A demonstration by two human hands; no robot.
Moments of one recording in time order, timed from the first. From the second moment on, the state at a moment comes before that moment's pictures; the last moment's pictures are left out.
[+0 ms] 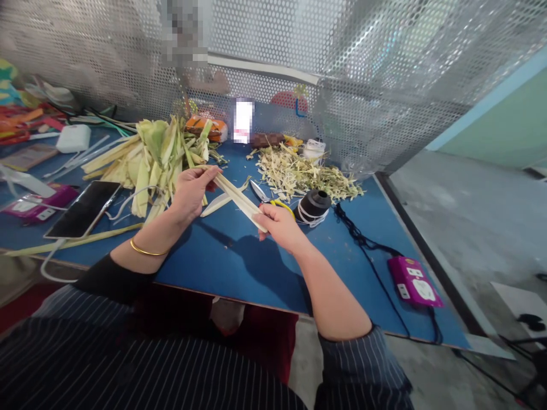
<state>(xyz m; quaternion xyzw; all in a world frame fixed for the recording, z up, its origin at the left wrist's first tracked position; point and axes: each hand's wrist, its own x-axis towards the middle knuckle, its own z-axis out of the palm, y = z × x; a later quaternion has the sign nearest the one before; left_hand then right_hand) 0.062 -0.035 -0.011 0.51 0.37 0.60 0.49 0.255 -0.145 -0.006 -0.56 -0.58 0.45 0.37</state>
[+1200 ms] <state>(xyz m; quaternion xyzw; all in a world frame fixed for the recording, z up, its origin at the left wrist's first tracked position) 0.041 -0.022 -0.028 0.80 0.53 0.22 0.14 0.261 -0.131 -0.027 -0.58 -0.50 0.38 0.52</state>
